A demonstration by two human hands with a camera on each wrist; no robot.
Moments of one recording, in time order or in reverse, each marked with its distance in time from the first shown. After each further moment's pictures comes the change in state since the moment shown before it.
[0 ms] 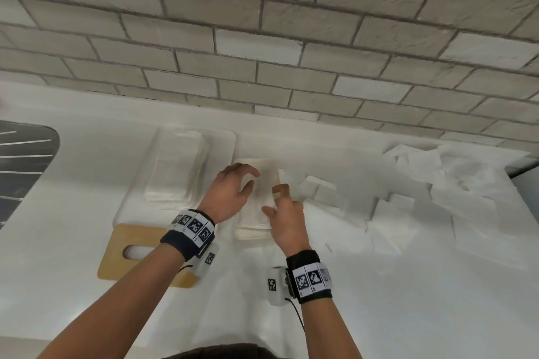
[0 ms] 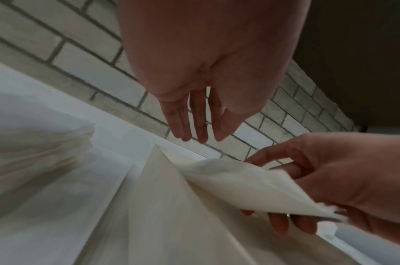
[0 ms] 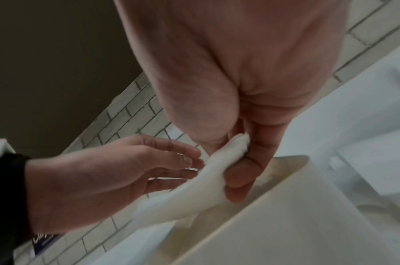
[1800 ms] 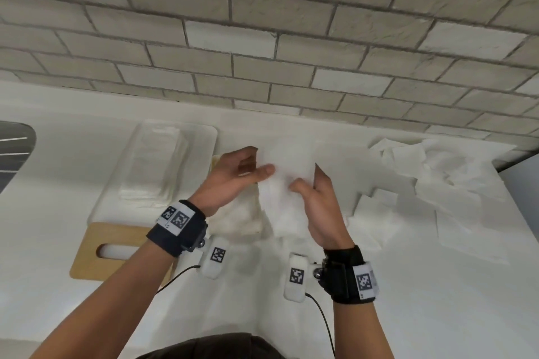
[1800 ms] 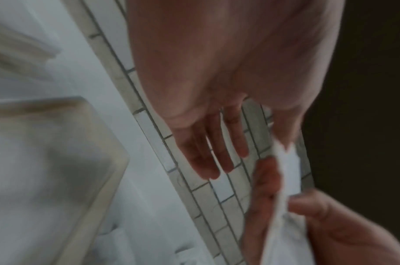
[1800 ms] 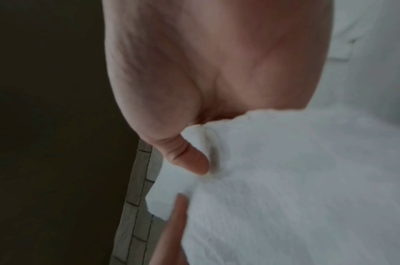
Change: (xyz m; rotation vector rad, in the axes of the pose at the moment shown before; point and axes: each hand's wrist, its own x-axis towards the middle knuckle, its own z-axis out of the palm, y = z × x) left_hand 0.012 0.108 -0.012 -0.718 -0.139 -0.133; right_hand -0.022 0.005 -0.126 0.823 0.008 -0.157
